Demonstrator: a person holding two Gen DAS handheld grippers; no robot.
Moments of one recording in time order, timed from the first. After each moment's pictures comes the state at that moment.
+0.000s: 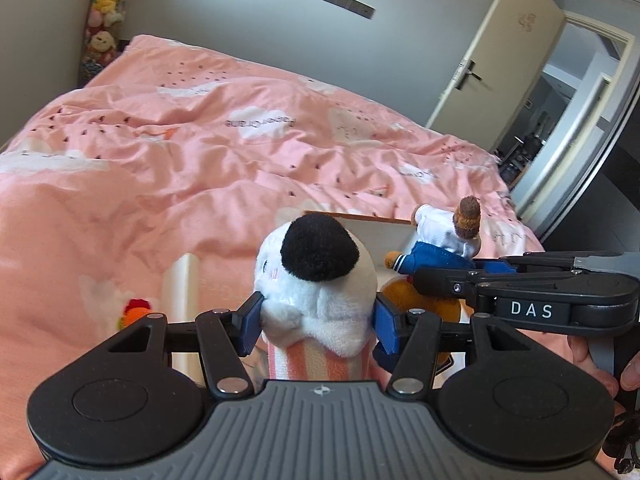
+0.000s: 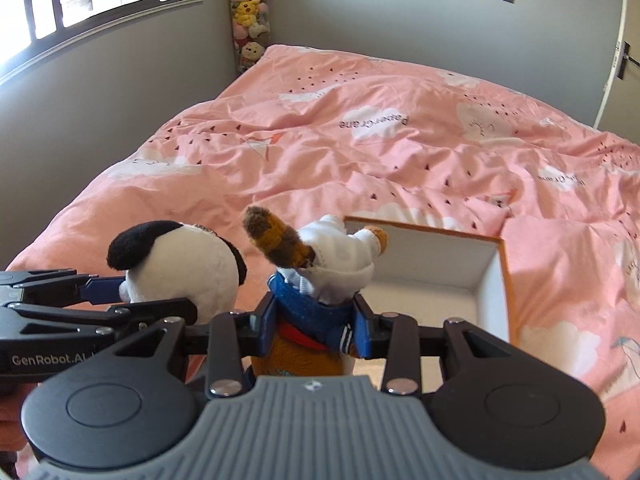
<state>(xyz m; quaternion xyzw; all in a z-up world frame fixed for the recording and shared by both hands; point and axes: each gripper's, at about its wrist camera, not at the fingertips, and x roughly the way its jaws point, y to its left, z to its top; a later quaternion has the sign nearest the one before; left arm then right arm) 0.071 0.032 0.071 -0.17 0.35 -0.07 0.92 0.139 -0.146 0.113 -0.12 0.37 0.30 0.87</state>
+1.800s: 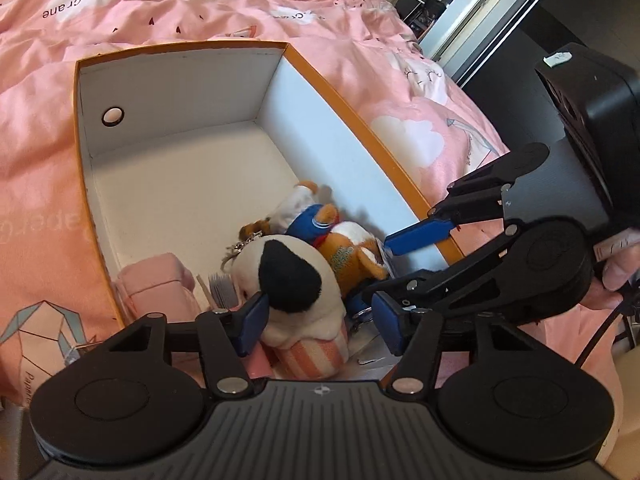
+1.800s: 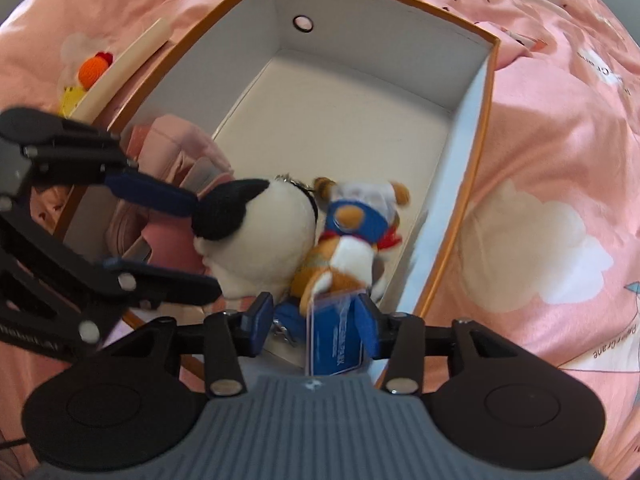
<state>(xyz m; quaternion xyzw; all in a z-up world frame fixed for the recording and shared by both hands) 0.142 -0.088 -0.035 -0.10 0.49 -0.26 0.83 0.218 -0.233 -0.016 -0.28 0.55 0.32 0.72</state>
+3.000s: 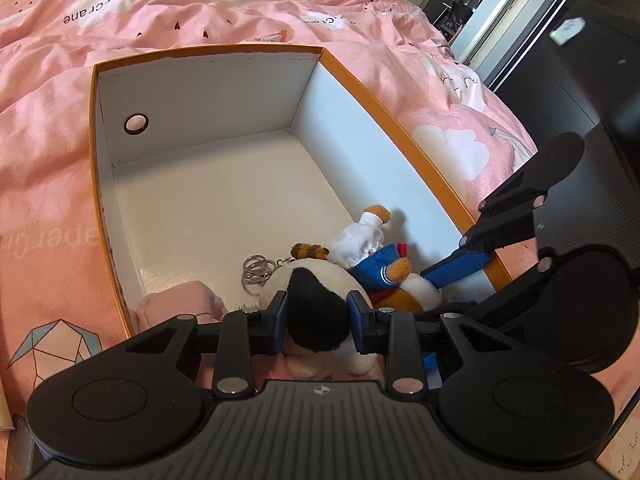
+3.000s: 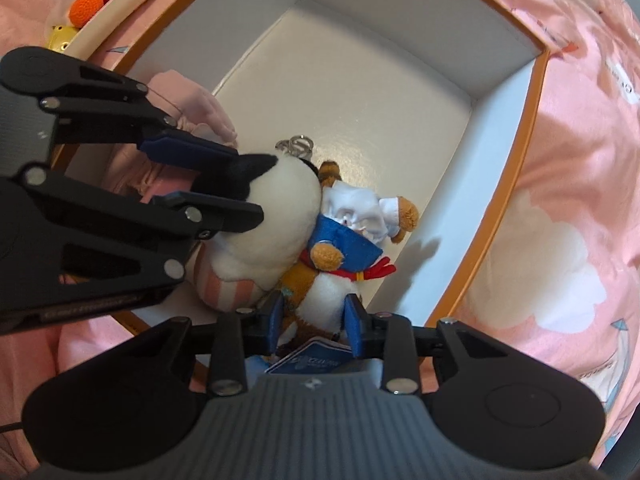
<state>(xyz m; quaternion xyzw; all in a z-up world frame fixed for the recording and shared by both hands) 0.161 -0.095 -0.049 -0.09 0.48 -0.22 0.84 0.241 -0.195 -0.018 -0.36 0.60 0.29 0.65</state>
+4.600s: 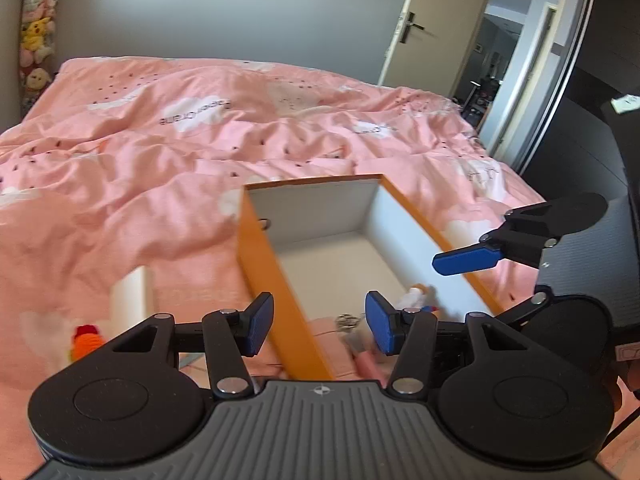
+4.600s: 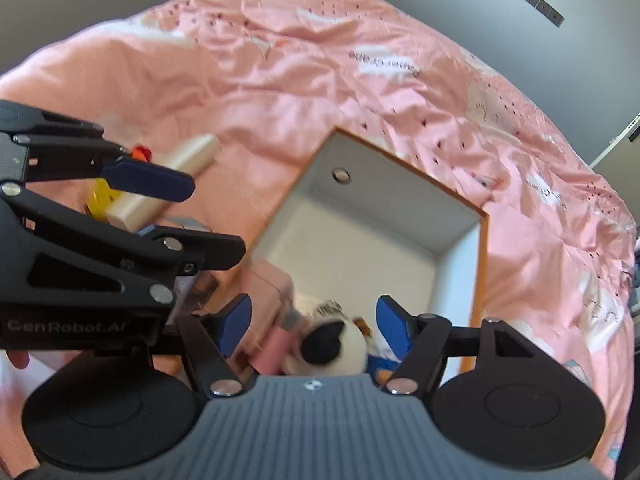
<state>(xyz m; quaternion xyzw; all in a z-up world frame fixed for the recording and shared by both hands) 0.091 -0.008 0.037 -0.07 0.36 -0.13 0.92 0.137 -0.131 0.052 -0.30 0.38 0.29 0.82</state>
